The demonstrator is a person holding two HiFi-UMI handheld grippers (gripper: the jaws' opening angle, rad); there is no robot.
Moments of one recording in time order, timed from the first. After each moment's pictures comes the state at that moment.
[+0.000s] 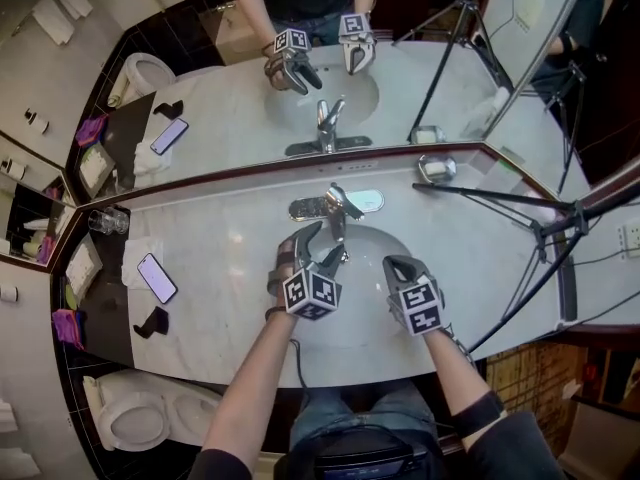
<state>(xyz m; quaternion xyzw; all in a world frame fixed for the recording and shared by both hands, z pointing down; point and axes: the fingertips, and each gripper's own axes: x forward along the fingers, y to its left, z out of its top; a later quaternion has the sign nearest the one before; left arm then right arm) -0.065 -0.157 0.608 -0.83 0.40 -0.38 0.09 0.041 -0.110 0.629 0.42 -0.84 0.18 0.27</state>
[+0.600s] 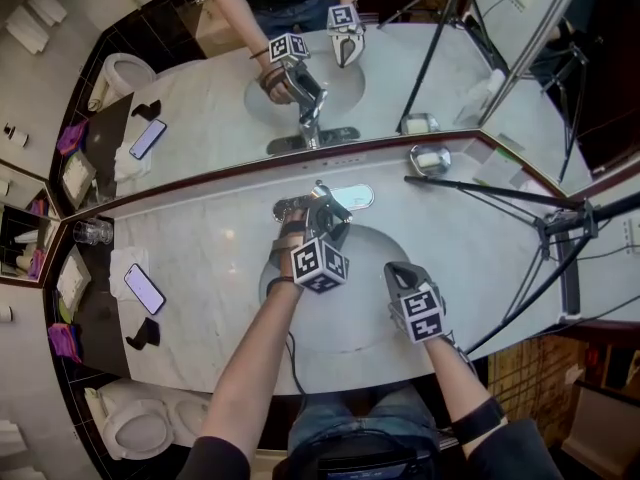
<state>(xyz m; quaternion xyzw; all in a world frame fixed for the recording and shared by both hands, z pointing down) -0.018 -0.223 0.652 -0.84 0.31 -0.42 0.14 0.066 -0.105 0.669 0.44 -0.83 0.22 0.28</state>
